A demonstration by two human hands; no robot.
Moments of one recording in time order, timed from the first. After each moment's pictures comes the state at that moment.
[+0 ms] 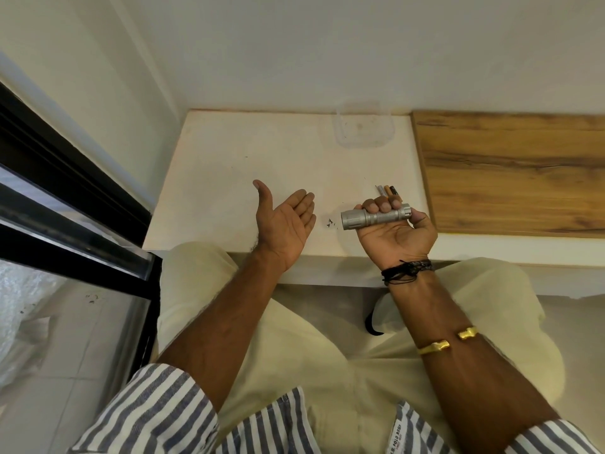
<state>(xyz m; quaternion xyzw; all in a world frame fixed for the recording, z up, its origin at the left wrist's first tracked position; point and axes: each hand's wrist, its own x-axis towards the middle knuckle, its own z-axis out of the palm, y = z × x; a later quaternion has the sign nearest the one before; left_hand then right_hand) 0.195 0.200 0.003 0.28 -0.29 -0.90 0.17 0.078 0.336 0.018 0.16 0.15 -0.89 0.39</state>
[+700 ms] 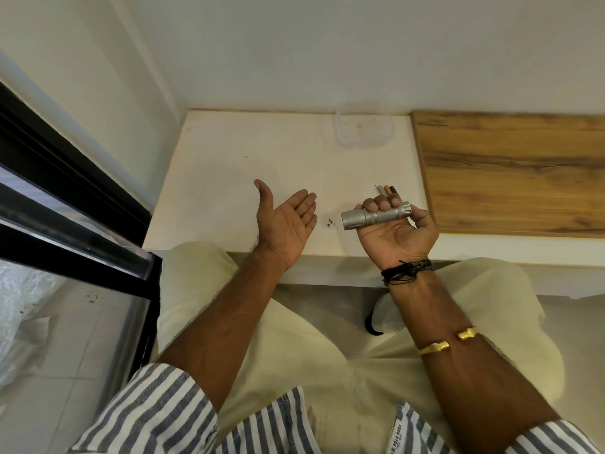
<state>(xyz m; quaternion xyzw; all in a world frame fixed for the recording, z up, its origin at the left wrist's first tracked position) 0.195 0.200 0.004 0.28 -0.28 -0.90 0.17 0.077 0.338 0.017 0.14 0.13 -0.89 0.41</state>
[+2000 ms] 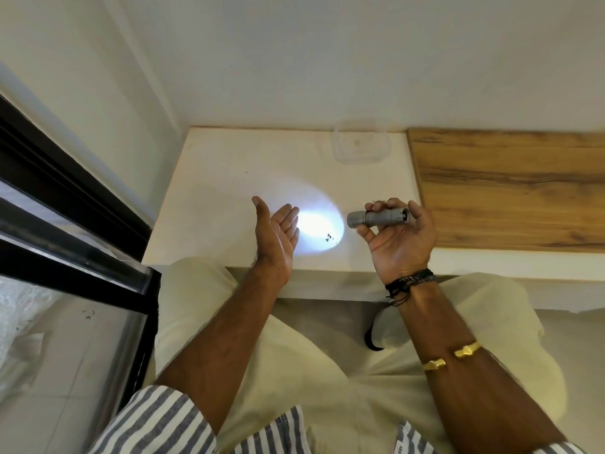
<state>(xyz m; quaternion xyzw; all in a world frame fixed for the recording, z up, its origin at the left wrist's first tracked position) 0.193 0.192 -0.002 0.38 -0.34 -0.82 0.25 0.069 0.340 0.027 0.00 0.36 -0.86 0.36</state>
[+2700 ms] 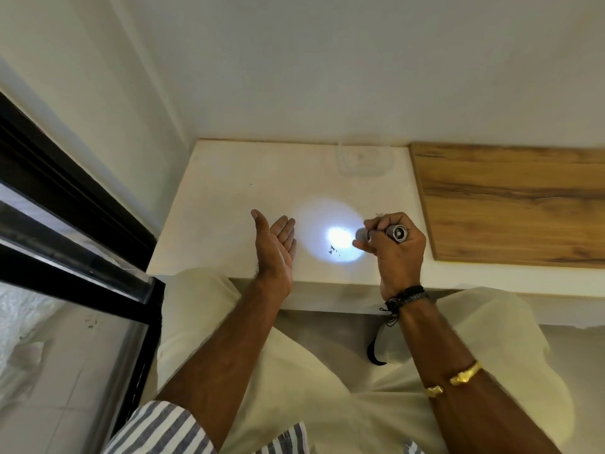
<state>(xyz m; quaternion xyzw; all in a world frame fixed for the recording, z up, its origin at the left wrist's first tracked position) 0.197 0.189 -0.004 0.39 -0.34 -0.81 0.28 0.082 0.335 0.026 -0.14 0.60 -0.76 0.20</state>
